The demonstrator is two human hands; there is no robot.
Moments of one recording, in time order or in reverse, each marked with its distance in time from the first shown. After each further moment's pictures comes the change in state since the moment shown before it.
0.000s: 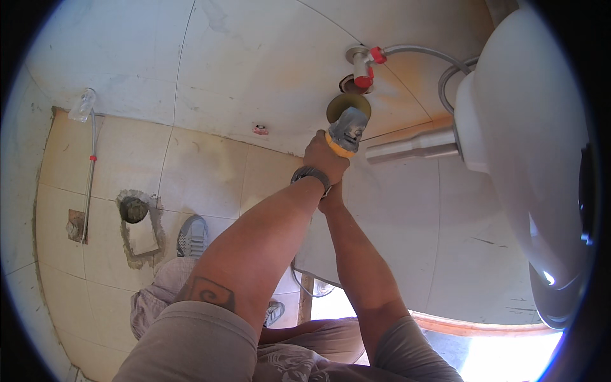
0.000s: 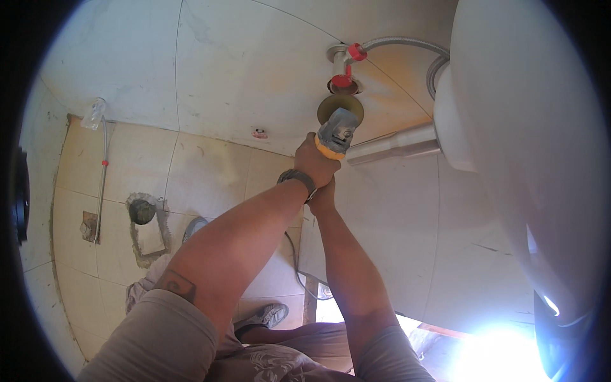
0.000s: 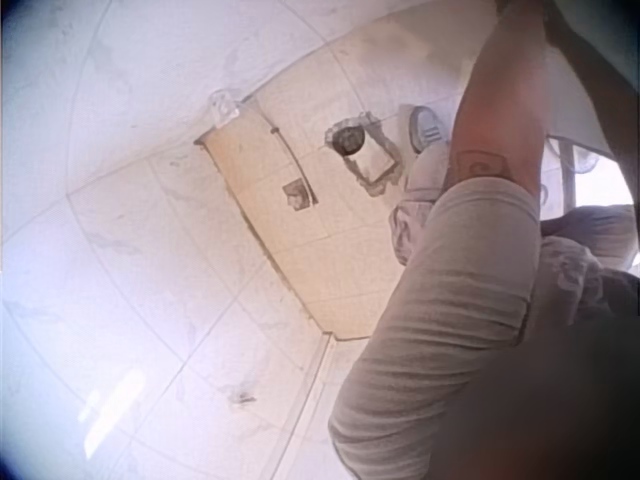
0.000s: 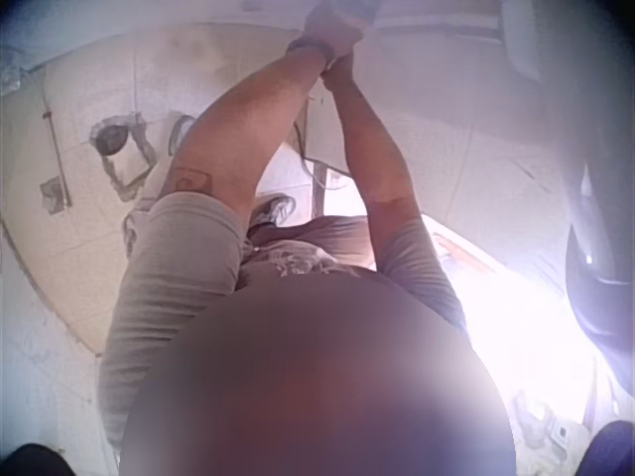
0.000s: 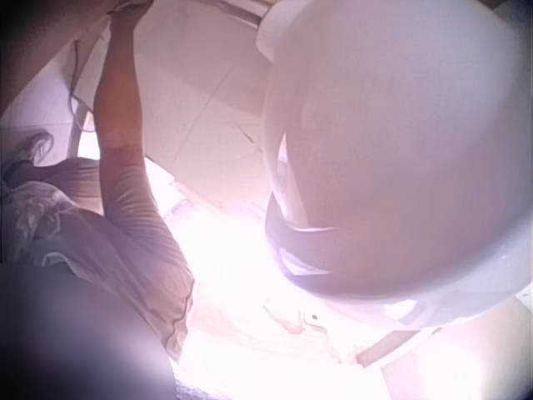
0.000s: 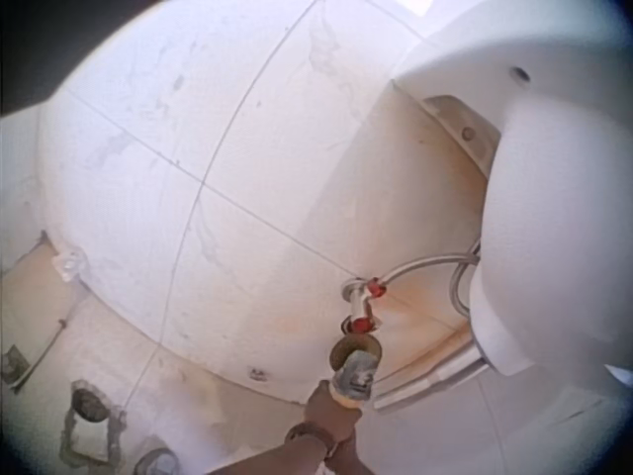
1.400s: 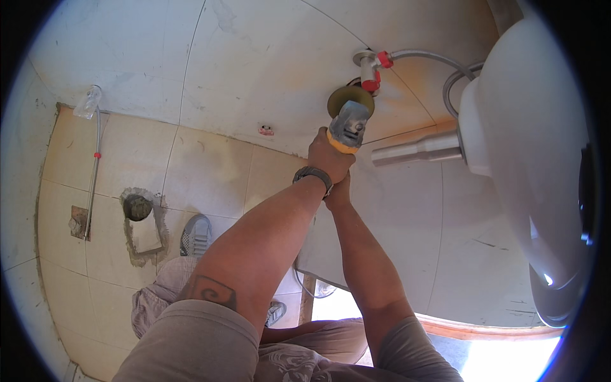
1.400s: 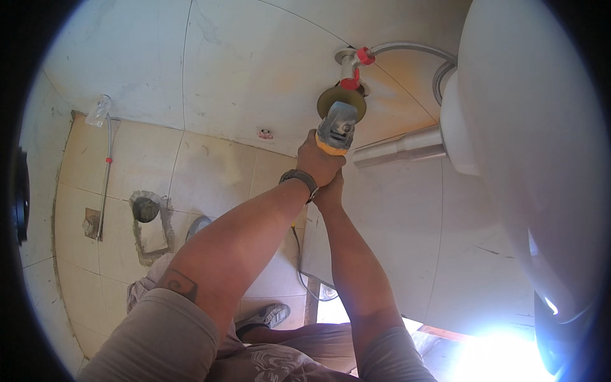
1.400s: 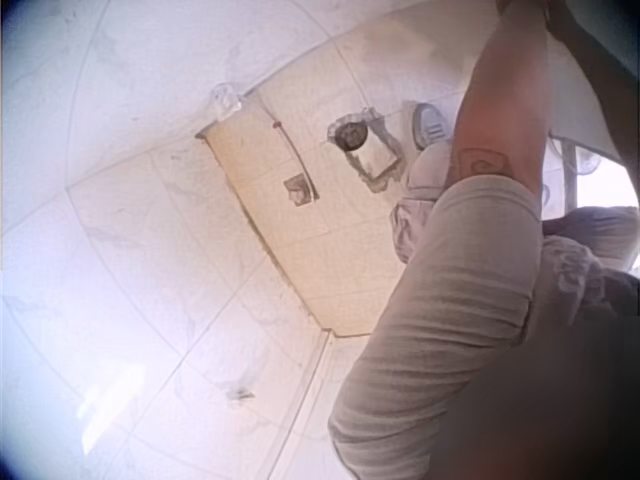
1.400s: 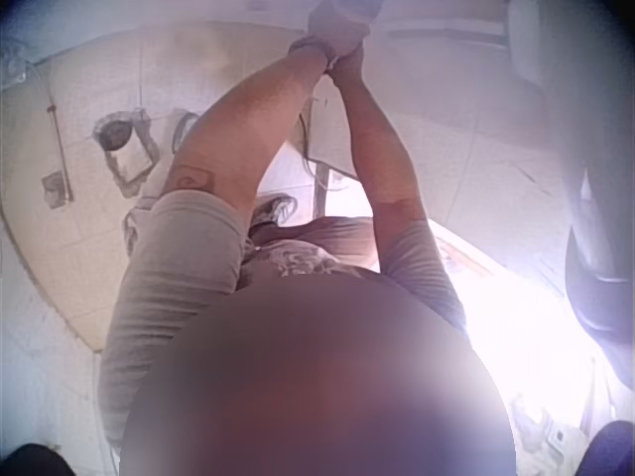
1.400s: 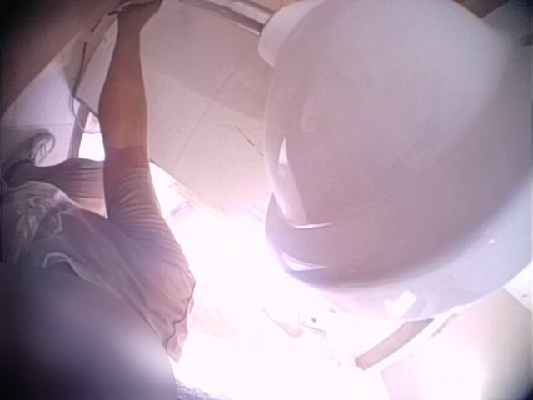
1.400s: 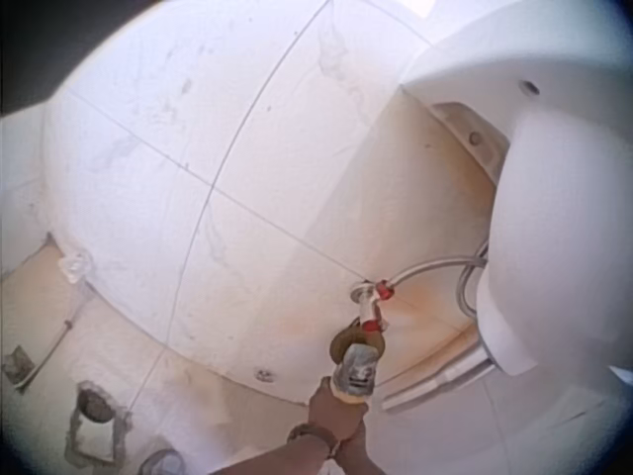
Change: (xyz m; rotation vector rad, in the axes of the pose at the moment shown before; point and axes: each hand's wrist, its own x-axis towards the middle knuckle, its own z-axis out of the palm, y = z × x) left_hand -0.005 0.008 -0.011 -0.140 0.038 0.012; right_hand 0.003 -0.020 -0.001 -0.519 0.019 -0.244
